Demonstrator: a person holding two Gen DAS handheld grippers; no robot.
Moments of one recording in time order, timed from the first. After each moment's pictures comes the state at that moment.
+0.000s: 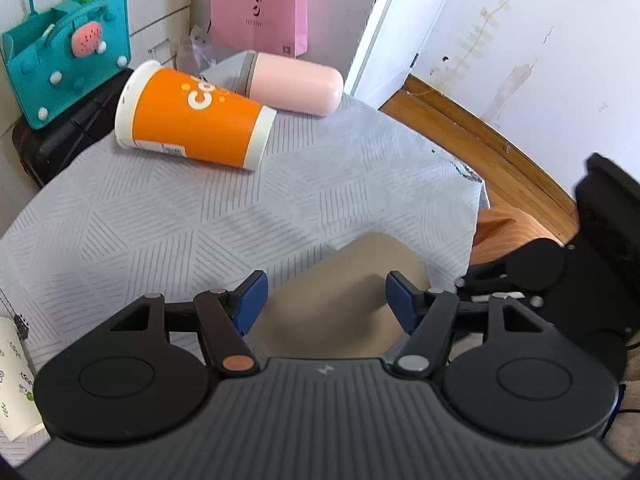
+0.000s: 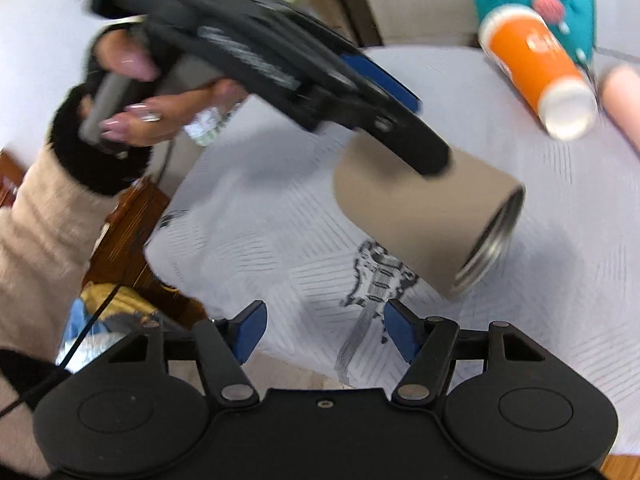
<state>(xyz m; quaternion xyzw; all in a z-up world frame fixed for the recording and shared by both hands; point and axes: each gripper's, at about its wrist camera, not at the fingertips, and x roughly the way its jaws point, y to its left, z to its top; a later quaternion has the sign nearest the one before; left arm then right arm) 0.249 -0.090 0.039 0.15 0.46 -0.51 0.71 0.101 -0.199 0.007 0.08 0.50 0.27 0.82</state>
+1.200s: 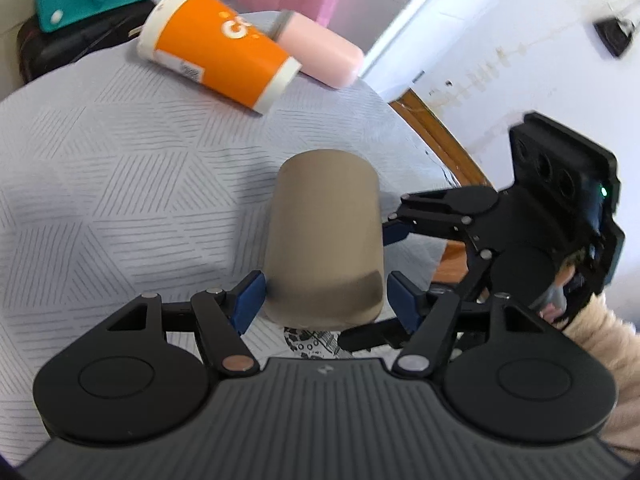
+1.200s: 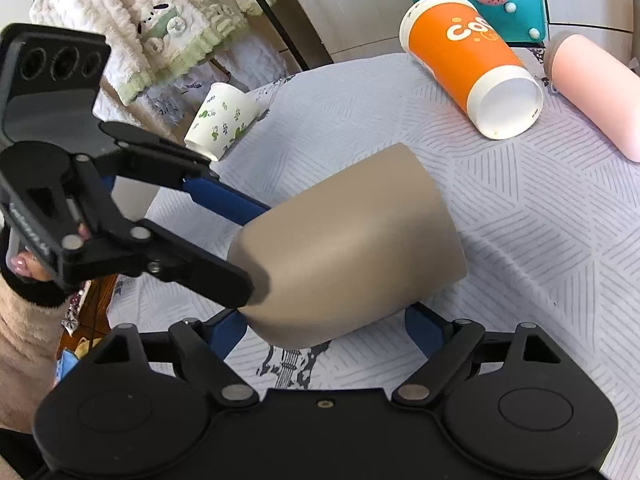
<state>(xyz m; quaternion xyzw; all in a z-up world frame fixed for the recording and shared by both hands) 0.254 -0.058 0.012 0.02 0.53 -0.49 0.69 0.147 -0.239 -0.008 0.13 0.50 0.23 0.83</state>
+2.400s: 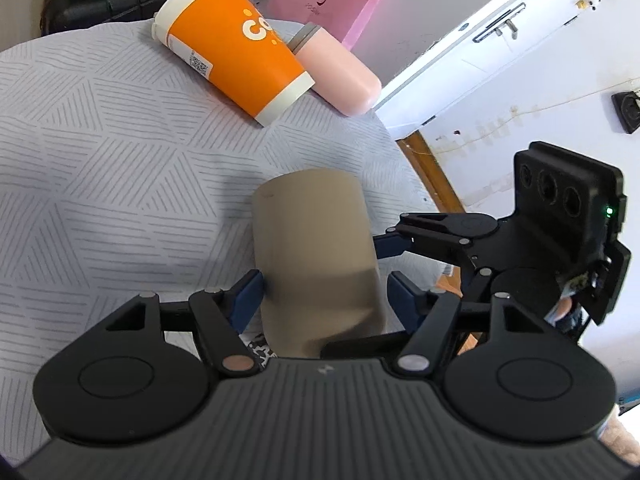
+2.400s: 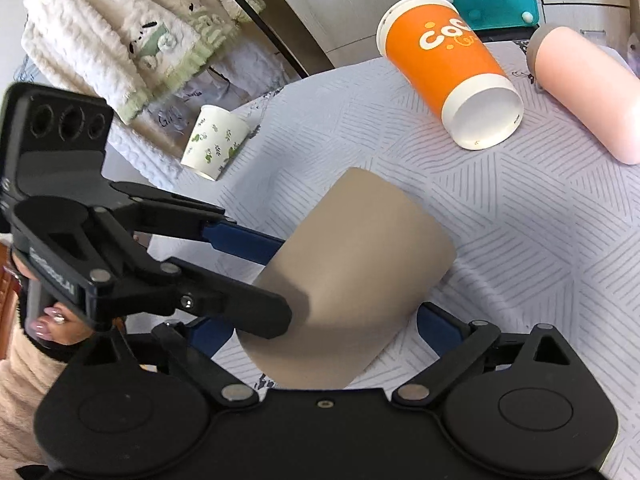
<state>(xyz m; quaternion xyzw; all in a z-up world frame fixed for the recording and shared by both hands) 0.248 -0.075 -0.002 -0.06 0.55 -0.45 0.70 0.156 -0.267 -0.002 0.17 0.51 0.24 0.81</state>
